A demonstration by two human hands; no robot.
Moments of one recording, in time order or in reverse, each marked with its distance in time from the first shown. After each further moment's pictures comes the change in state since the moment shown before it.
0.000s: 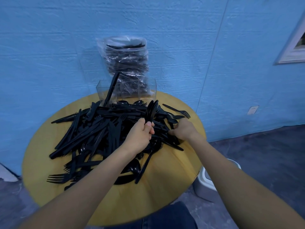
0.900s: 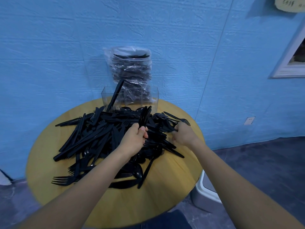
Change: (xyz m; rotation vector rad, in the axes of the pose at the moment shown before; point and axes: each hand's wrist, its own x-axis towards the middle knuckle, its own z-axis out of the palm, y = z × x) left_hand 0.003 -0.009 -0.022 -0.023 0.061 -0.012; right_hand -0.019 -0.016 -0.009 -0.007 0.047 -0.107
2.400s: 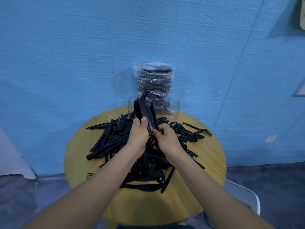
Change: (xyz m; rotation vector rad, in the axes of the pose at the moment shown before) left_hand -0.003 0.025 -0.047 -0.477 0.319 -0.082; right_hand -0.060 -0.110 0.055 0.731 -0.047 -0.256
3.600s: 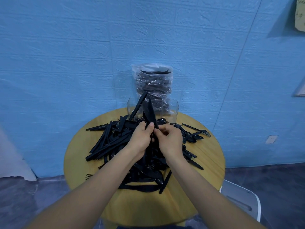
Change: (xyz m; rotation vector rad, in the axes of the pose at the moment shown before) left_hand -0.008 -0.003 0.001 0.086 -0.184 0.015; right_hand -0.003 0.002 -0.003 -0.067 0.296 -0.153
